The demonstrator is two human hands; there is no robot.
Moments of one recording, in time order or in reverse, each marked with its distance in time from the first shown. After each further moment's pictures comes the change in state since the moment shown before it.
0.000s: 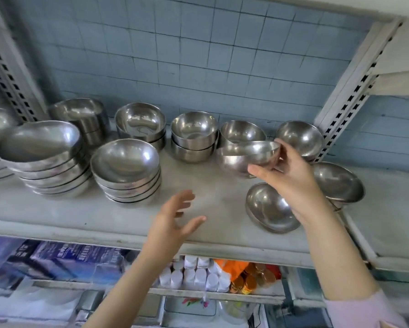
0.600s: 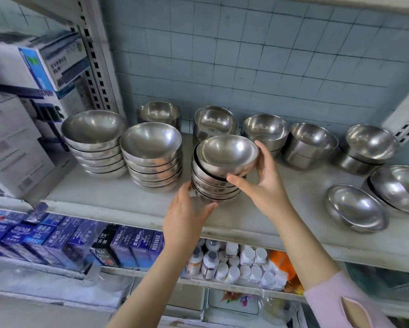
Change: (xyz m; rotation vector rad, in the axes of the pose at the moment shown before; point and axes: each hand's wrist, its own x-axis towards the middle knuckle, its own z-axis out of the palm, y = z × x) left_hand -0.006 -0.062 -0.134 0.424 0.272 -0.099; right_hand -0.030 -0.019 0.212 0.059 -0.150 -0.180
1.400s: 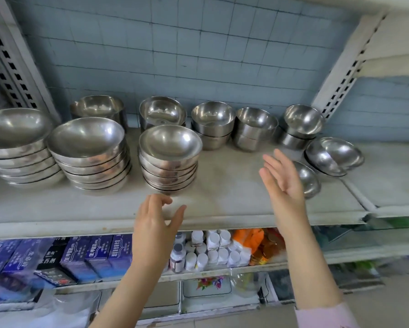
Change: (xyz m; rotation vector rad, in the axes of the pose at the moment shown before) left_hand -0.035 0.009 0.007 -0.127 0.006 0.231; right_hand -0.079 0.010 -0.080 0.091 0.416 0.045
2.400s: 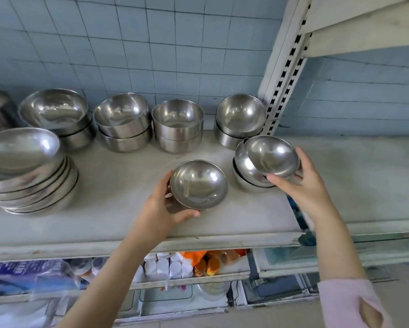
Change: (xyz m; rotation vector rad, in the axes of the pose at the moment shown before) left_hand 0.033 0.145 0.190 -0.331 -0.451 -0.141; right_hand 0.144 0.063 -0.264 -0.288 -0.087 0.214
